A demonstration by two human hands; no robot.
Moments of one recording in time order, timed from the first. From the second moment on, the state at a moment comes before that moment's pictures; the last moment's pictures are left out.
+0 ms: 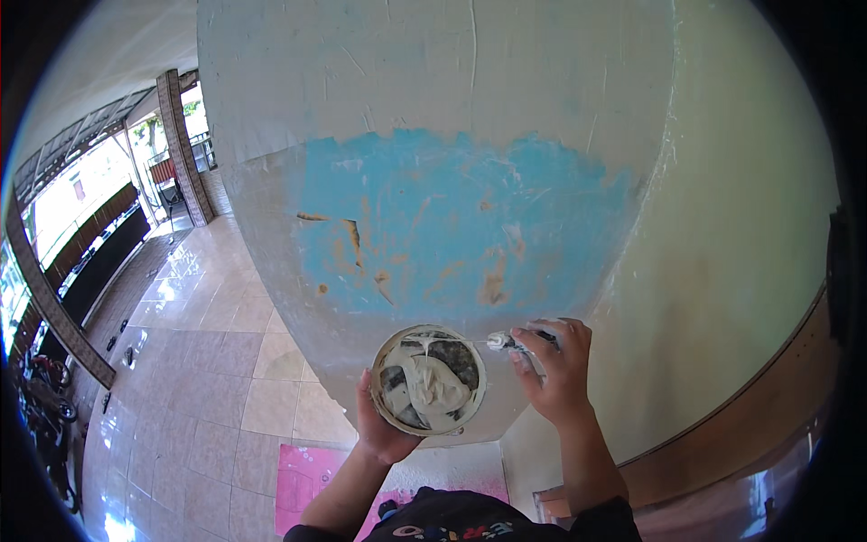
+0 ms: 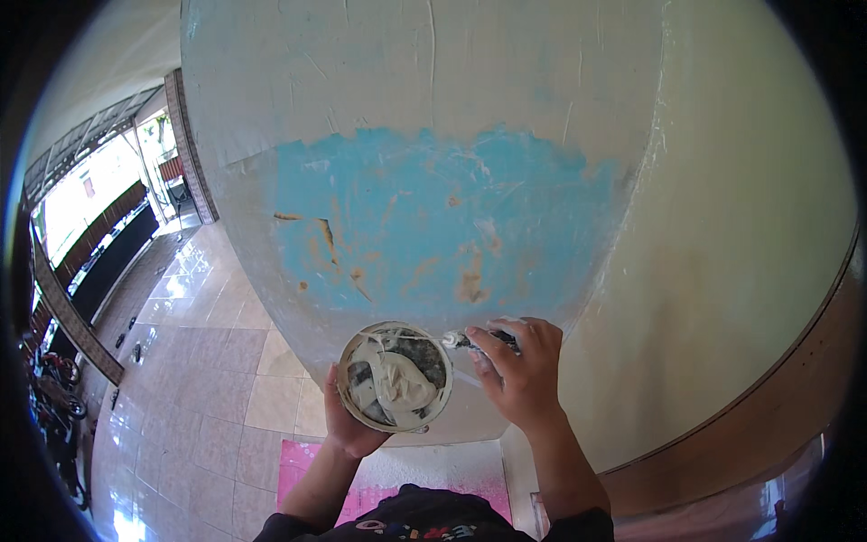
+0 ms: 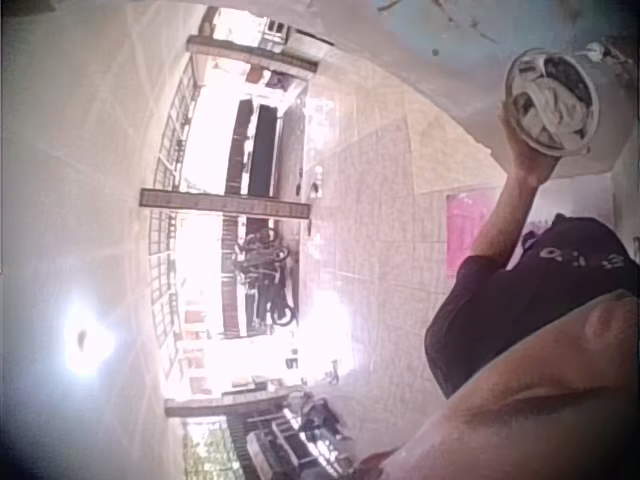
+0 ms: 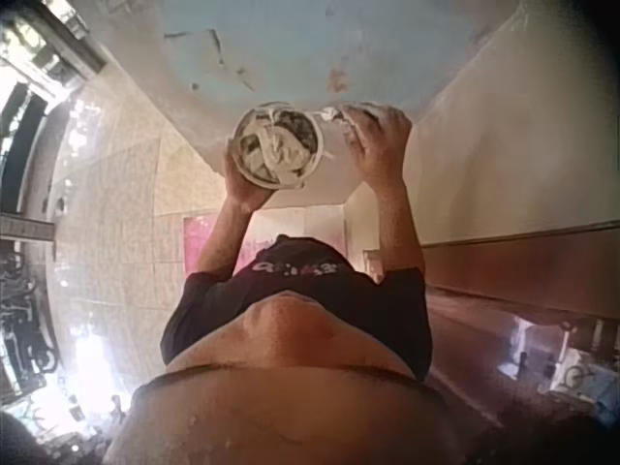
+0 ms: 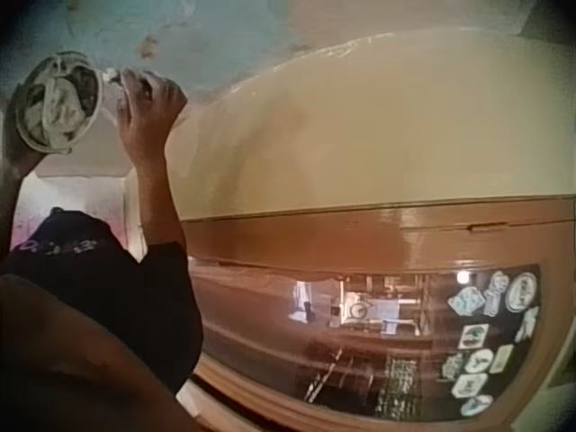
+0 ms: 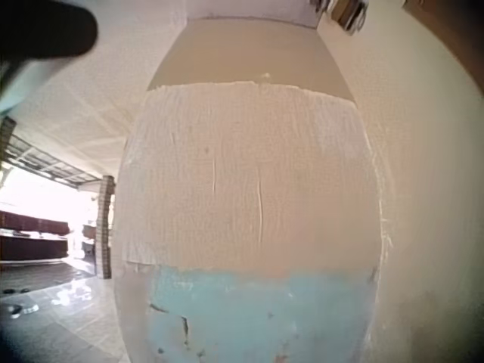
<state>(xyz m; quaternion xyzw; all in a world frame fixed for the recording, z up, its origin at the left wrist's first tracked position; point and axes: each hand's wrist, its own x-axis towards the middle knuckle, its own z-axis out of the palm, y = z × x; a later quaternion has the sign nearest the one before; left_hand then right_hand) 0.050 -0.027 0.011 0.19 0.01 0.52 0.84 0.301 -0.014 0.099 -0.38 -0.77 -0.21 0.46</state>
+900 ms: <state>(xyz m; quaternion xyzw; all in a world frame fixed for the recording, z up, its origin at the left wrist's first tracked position) -0.082 0.001 0.006 0.20 0.06 0.51 0.83 0.196 0.021 0.087 -0.45 -0.73 0.42 0.30</state>
